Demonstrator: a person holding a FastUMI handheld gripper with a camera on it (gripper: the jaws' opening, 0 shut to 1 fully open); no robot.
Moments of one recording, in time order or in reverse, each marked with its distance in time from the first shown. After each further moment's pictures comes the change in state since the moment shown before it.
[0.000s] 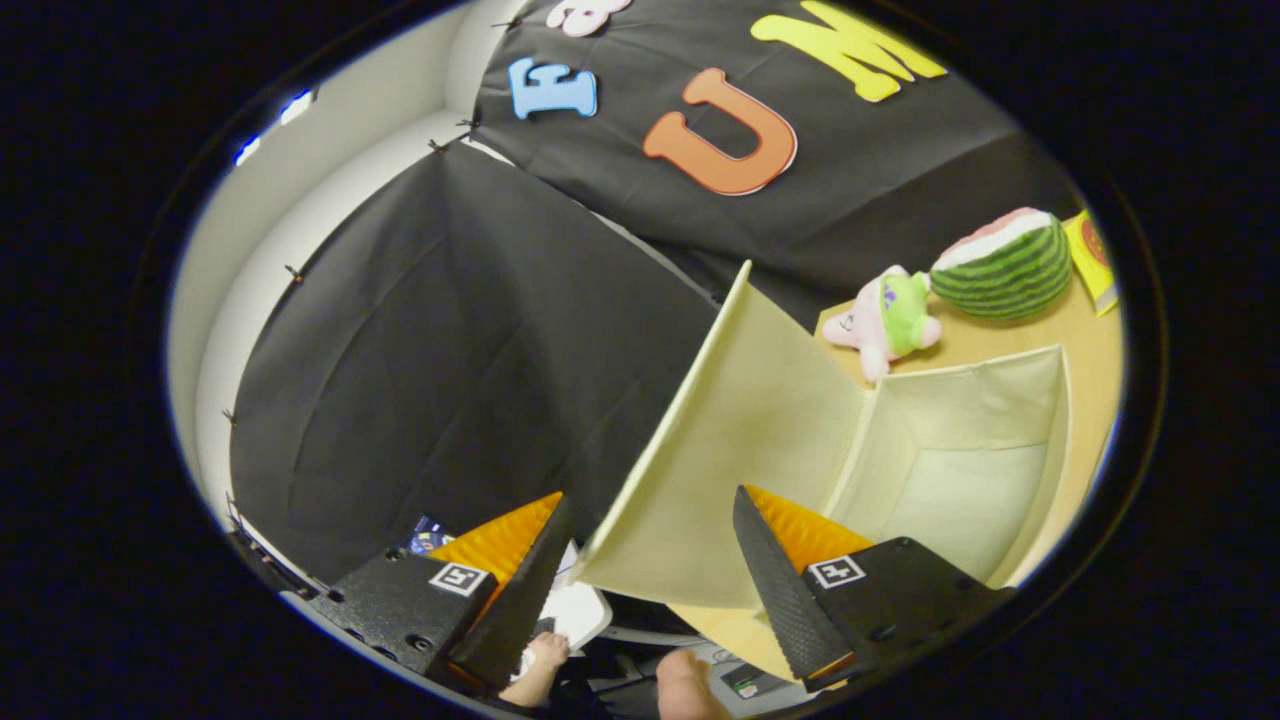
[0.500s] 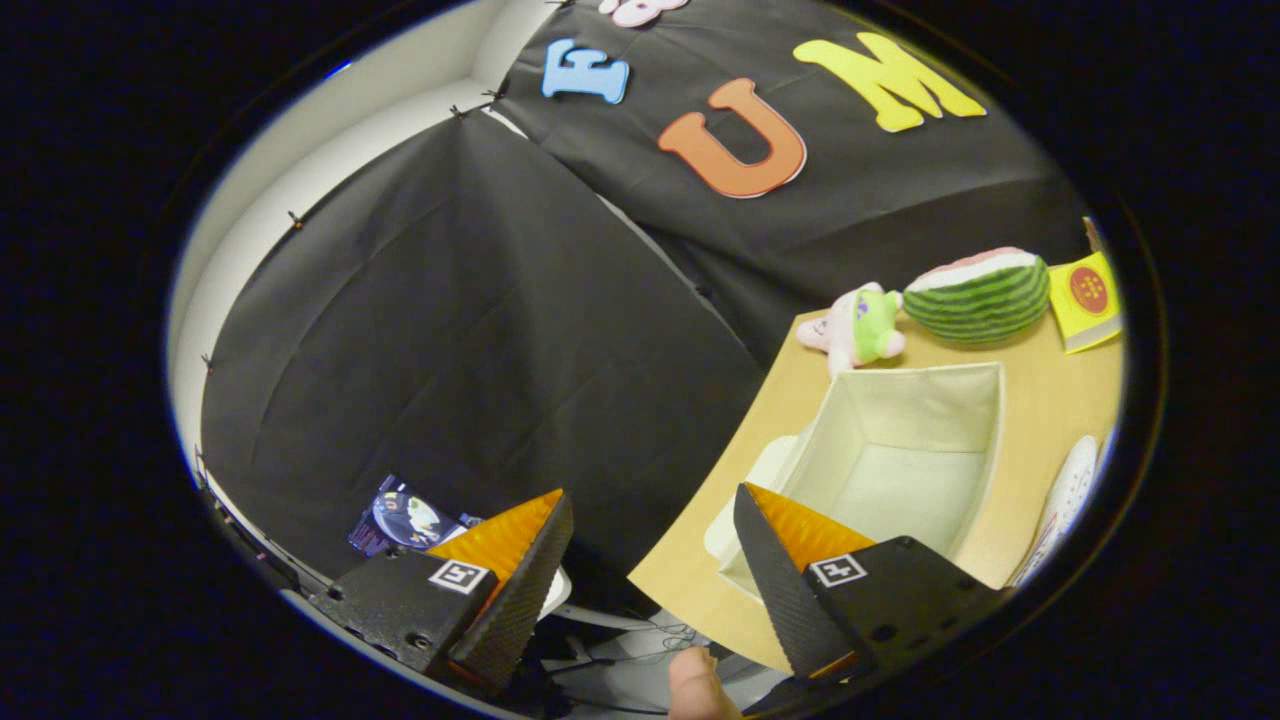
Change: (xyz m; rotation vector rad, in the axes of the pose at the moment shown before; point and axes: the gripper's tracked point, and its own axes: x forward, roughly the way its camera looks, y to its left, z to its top) arm -0.067 -0.022 -0.014 -0.165 0.007 -0.207
